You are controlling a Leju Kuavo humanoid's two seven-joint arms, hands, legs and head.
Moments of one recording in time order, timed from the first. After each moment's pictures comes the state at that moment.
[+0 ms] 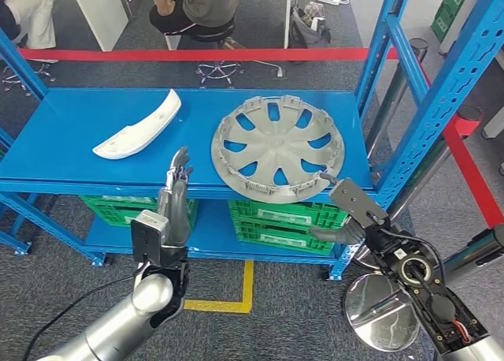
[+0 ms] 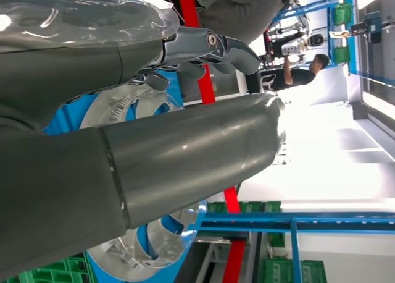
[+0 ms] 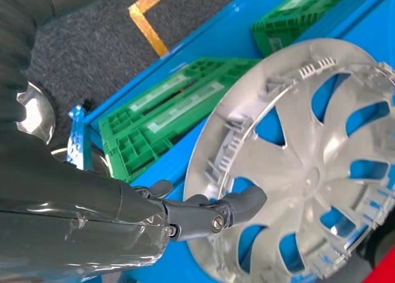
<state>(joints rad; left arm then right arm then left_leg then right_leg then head) -0.16 0.19 -0.52 -1.67 0.06 0.70 -0.37 -0.61 -0.11 0.91 -1.16 -0.15 0.08 0.03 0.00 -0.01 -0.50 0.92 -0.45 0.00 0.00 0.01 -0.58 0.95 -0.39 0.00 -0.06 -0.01</state>
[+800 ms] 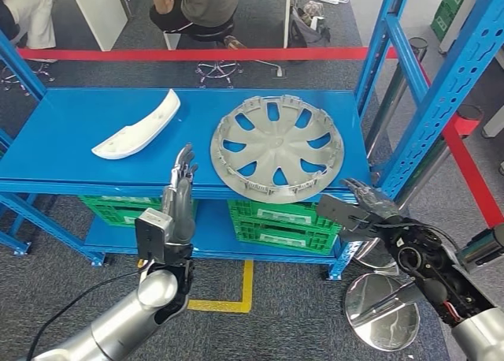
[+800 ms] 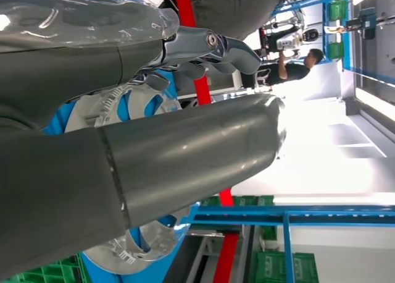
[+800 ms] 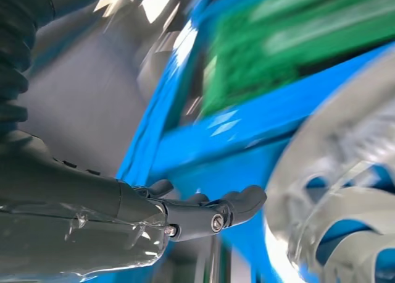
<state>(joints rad) -0.19 0.18 -0.55 -1.63 0.11 0.70 -0.41 -0.78 -0.13 1.06 -0.94 0.34 0.10 0.11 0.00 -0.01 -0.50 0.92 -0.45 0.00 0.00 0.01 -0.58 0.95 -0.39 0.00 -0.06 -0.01</state>
